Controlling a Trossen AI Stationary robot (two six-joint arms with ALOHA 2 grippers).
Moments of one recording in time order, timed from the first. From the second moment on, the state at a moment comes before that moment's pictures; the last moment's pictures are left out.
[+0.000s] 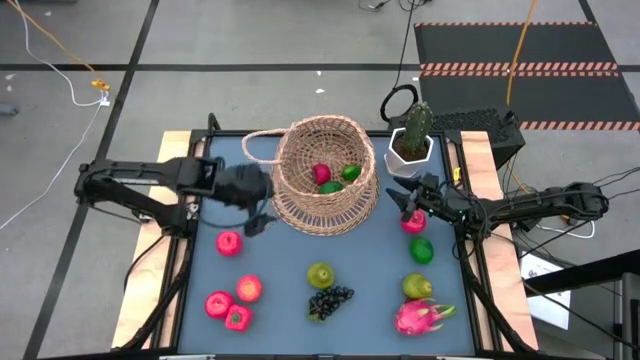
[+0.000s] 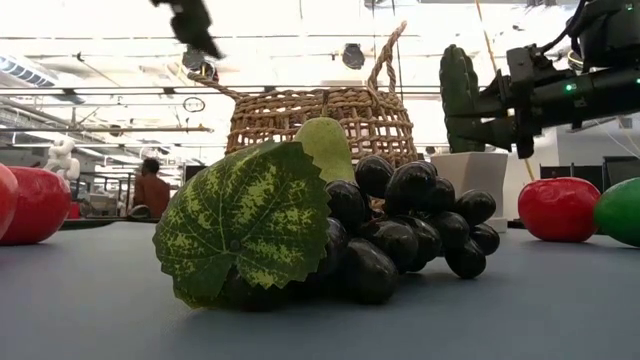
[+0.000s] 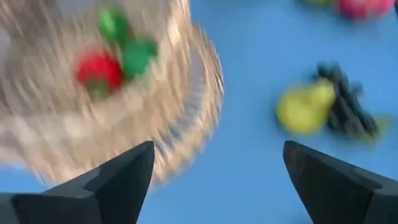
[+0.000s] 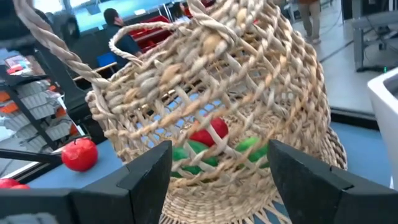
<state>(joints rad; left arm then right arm) -0.04 1.22 1.24 -0.92 -0.06 -0.19 -0.04 0.71 0.02 0.66 0.47 0.38</state>
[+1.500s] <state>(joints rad) -0.31 1.28 0.61 -0.93 0.00 -1.00 -0.04 0.71 0.02 0.69 0.38 0.38</state>
